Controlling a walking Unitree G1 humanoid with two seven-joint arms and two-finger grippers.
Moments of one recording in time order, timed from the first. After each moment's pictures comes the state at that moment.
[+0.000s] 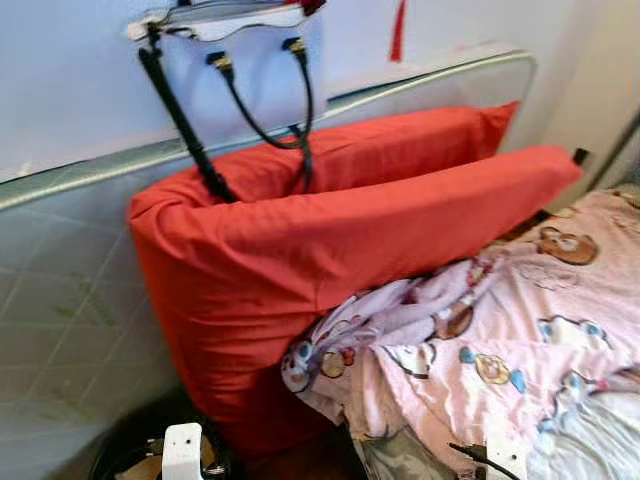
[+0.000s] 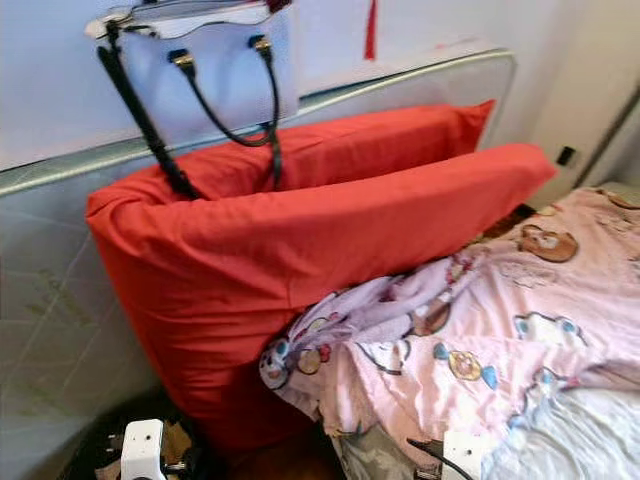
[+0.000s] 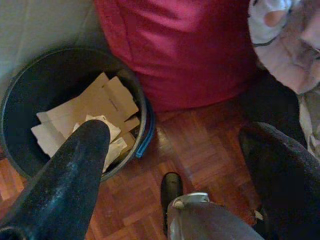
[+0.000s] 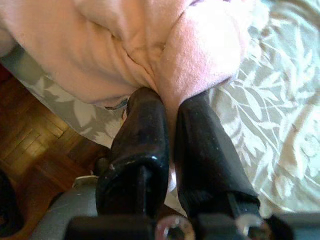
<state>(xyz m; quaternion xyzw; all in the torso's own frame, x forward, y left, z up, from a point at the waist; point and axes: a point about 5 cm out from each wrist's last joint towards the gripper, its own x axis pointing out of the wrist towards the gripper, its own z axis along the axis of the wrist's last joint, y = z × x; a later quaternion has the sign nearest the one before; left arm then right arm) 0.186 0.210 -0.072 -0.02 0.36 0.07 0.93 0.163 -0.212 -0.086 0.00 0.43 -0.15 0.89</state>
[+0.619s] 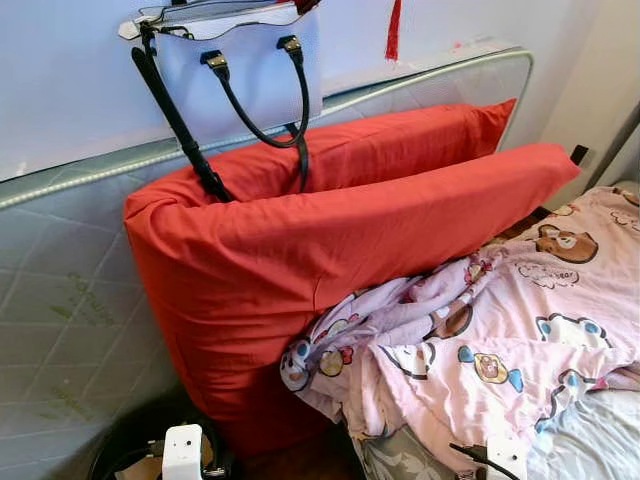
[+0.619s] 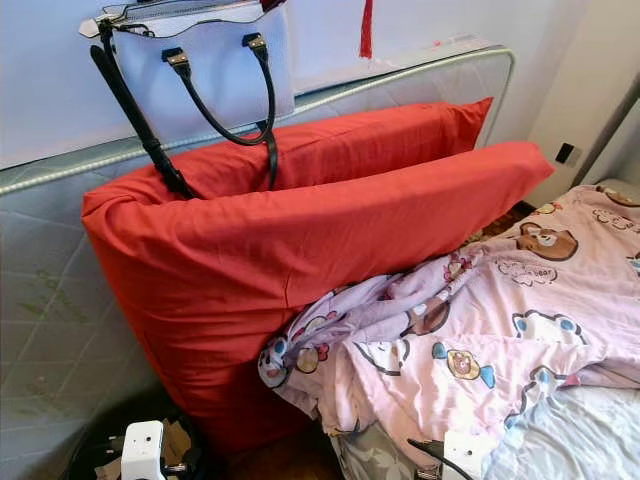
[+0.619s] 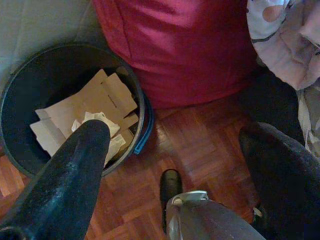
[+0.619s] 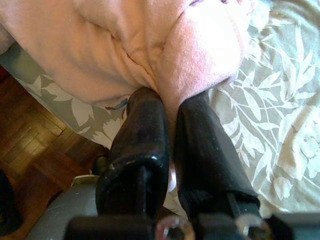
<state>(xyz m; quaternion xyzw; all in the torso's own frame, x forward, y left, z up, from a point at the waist) 0.185 0.210 -0.073 -0.02 0.36 0.07 0.93 0.163 -0.213 -0.086 0.00 0.43 -0.15 0.89</state>
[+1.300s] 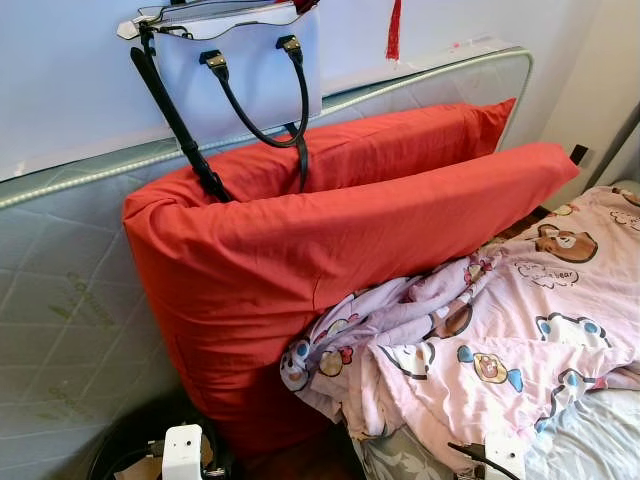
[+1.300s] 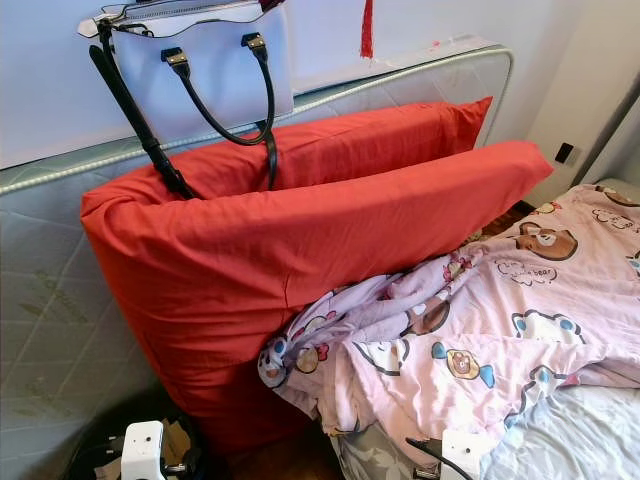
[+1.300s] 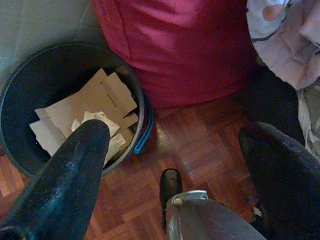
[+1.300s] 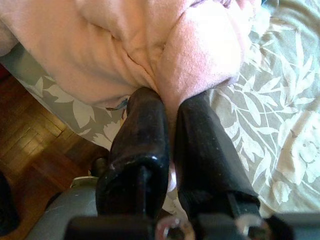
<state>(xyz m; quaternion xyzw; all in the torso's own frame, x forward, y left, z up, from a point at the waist) 0.184 0.210 -0.073 -0.02 0.36 0.07 0.93 0.165 -0.212 -0.086 -0.01 0.43 -0.15 0.89</state>
